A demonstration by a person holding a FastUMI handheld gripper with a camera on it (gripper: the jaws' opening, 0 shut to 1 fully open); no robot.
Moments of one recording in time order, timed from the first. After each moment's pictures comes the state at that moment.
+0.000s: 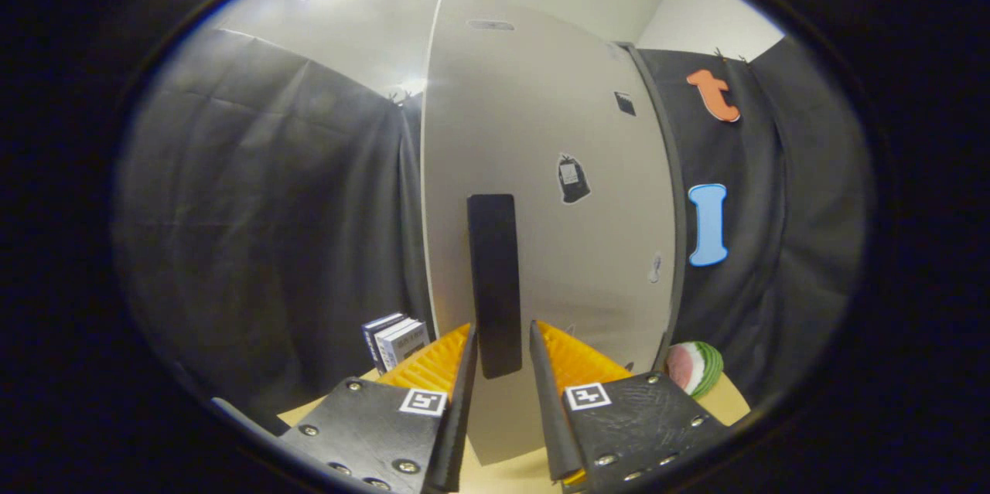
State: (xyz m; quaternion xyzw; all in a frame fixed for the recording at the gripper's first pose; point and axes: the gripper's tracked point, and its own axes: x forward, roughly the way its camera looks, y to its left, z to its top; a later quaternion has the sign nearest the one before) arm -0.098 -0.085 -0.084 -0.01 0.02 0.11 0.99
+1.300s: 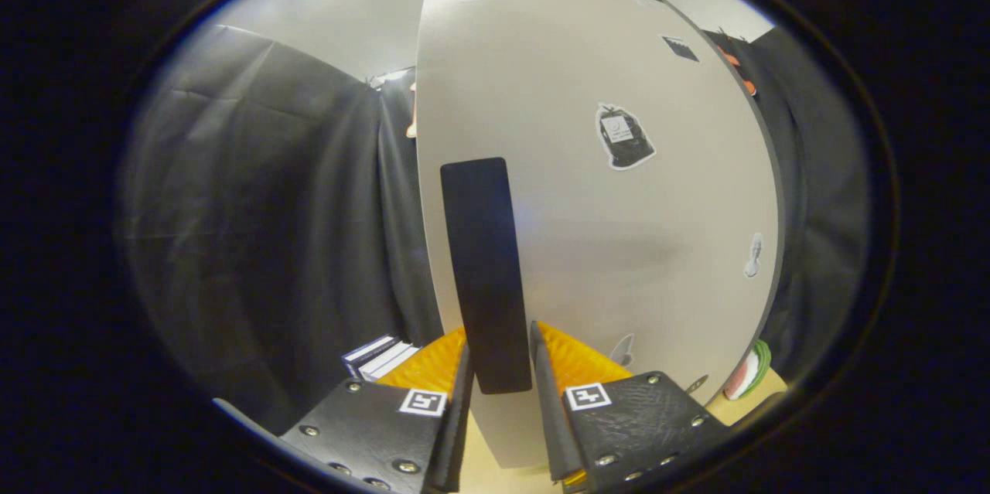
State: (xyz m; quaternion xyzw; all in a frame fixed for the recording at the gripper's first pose) arm 0.051 -0.013 -0.112 0.02 0.03 0.07 1.00
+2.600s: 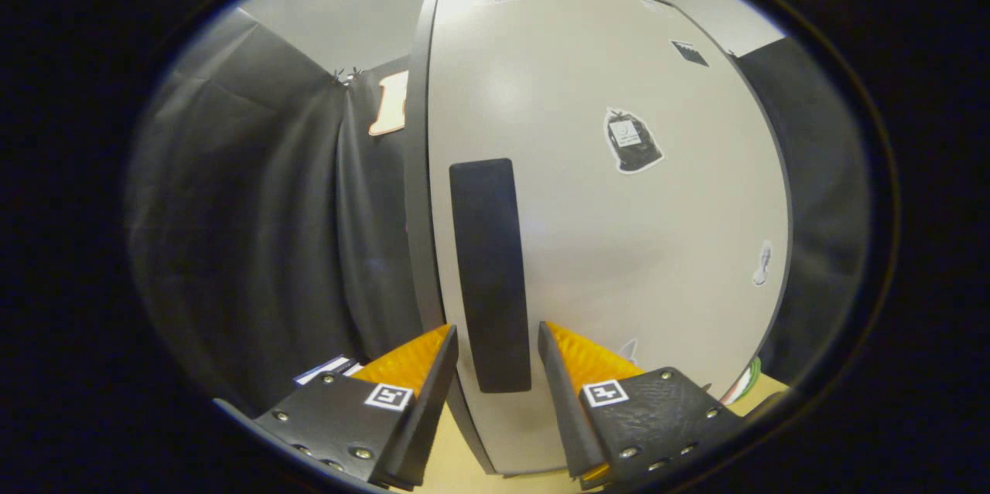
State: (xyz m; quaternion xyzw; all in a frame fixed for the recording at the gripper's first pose) arm 0.086 -0.010 -0.112 -0.01 0.00 -0.01 1.00
